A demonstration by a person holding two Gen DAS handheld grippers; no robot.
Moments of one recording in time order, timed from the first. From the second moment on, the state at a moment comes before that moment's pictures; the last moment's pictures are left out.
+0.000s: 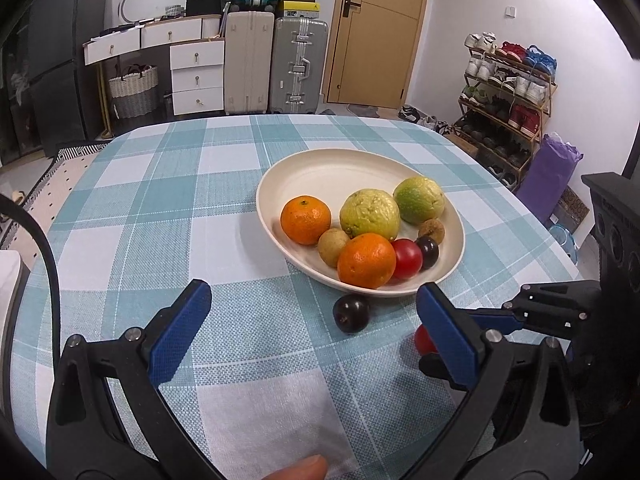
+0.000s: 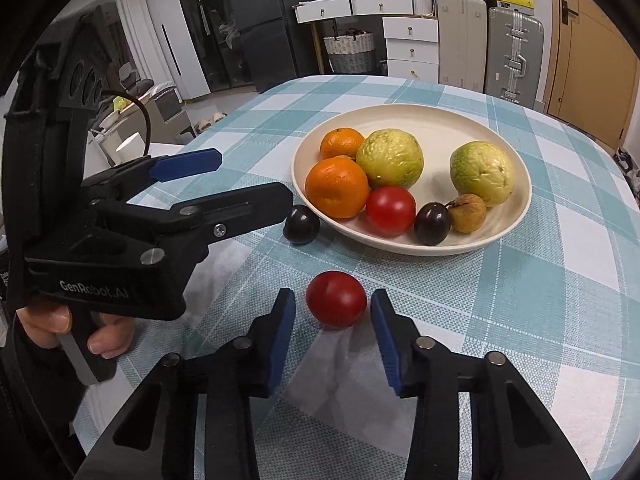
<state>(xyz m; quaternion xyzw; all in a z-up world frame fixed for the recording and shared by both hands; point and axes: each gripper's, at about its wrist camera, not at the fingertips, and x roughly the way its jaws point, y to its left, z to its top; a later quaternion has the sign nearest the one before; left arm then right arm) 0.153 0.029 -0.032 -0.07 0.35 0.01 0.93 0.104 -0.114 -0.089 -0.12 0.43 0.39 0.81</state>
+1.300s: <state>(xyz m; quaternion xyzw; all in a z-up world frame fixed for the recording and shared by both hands) 0.180 0.011 -0.061 -0.06 0.43 -0.05 0.90 0.128 -0.166 -0.067 -0.06 0.39 0.34 0.85</state>
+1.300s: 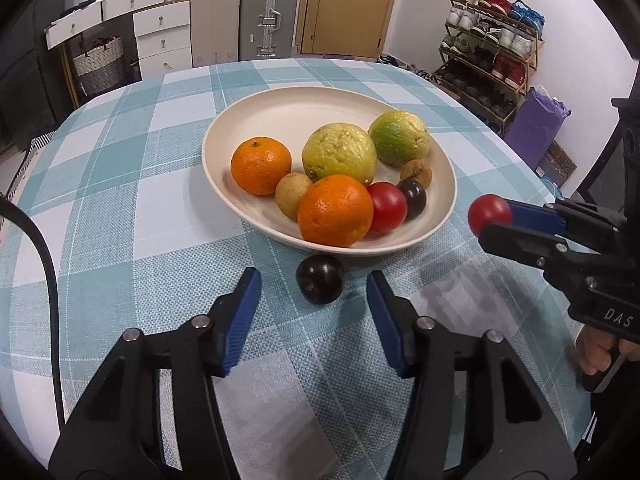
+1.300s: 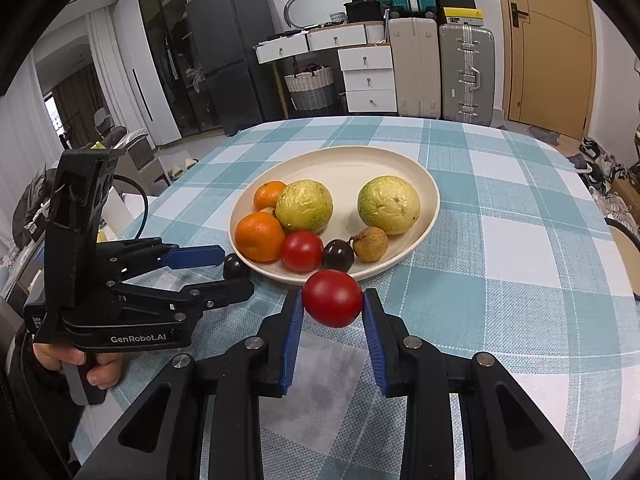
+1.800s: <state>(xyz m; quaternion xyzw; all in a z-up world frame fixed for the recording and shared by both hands) 0.172 0.012 -0.058 -0.06 0.43 -0.07 0.90 0.129 -0.167 -0.063 -0.06 0.39 0.34 0.86</state>
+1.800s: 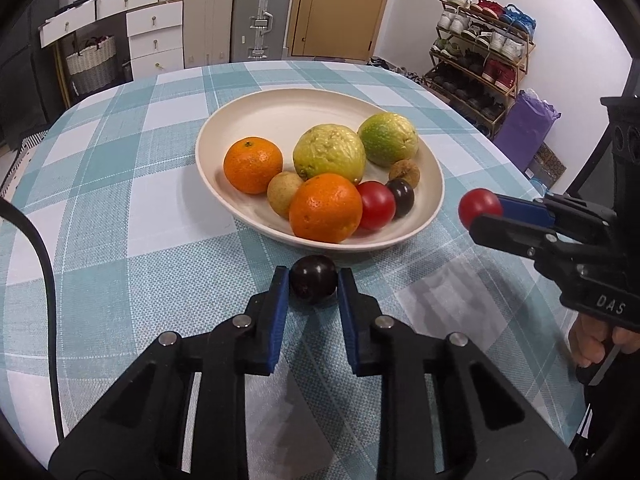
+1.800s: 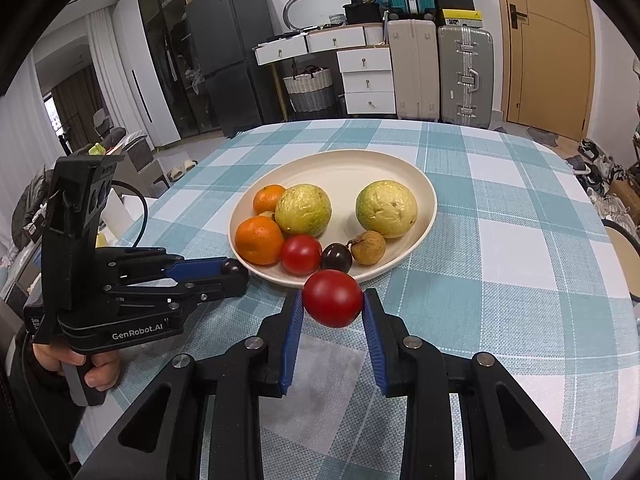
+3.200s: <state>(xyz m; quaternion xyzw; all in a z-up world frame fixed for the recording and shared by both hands) 0.190 0.041 -0.006 -0.09 0.31 -0.02 0.95 0.179 -0.139 -0.066 -0.02 0.36 0.34 0.87</state>
